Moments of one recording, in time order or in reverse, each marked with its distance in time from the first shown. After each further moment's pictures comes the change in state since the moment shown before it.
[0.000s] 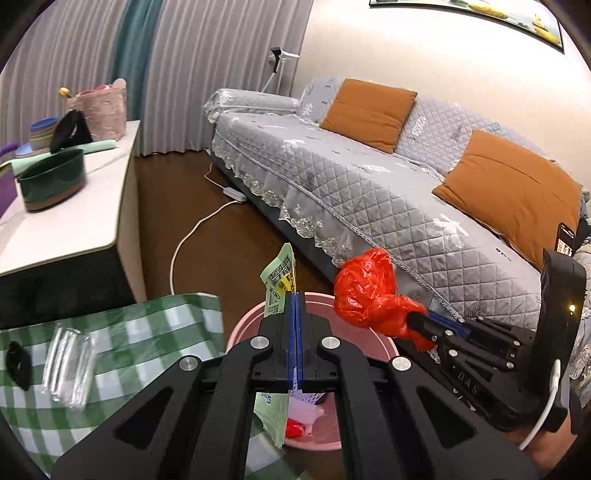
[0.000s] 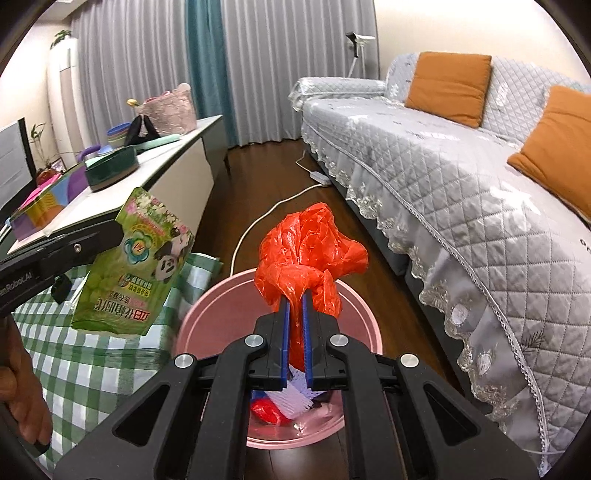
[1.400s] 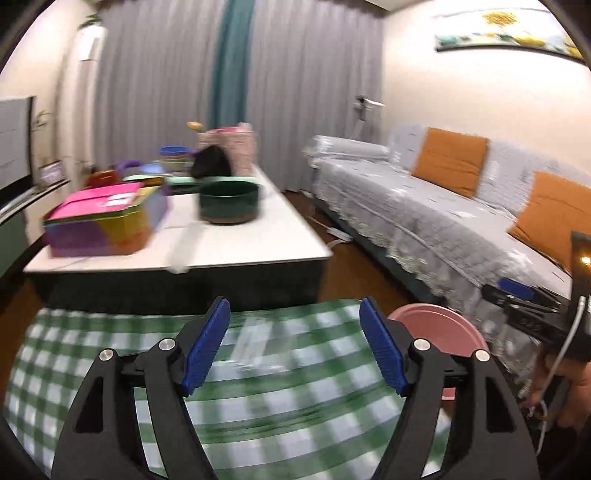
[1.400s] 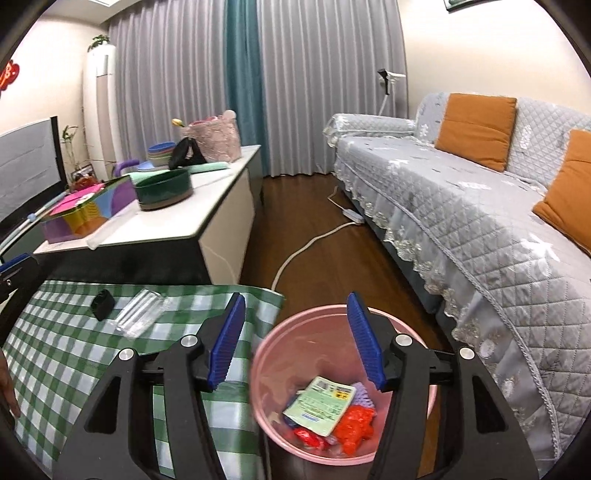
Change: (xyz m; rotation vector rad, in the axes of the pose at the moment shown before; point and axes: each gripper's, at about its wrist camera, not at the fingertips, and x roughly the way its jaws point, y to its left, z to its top) left arm -0.175 0.126 -0.040 -0.077 -0.195 0.371; right arm -0.034 0.088 0.013 -0.079 -0.141 0.086
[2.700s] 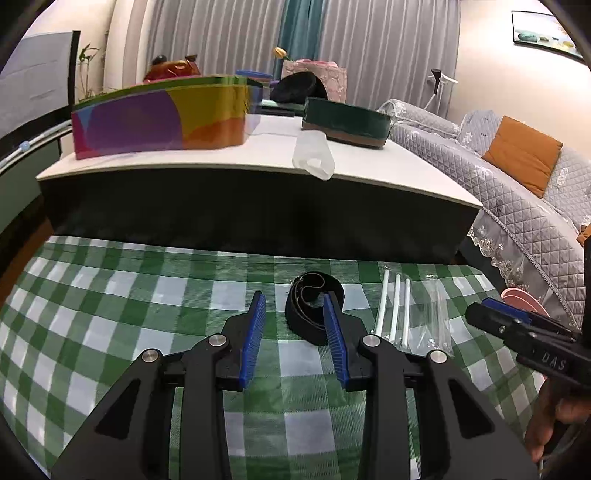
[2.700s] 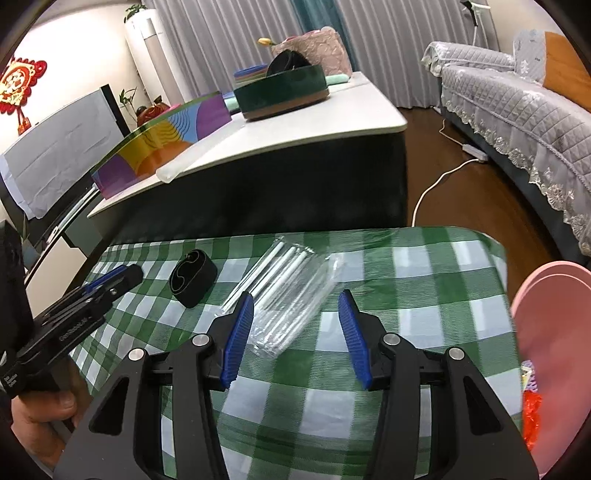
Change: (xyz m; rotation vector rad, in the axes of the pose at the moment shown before) left arm 0.101 0.121 -0.055 -0.140 0.177 0.138; right arm 0.143 0.173 -0.036 0.018 0.262 0.370
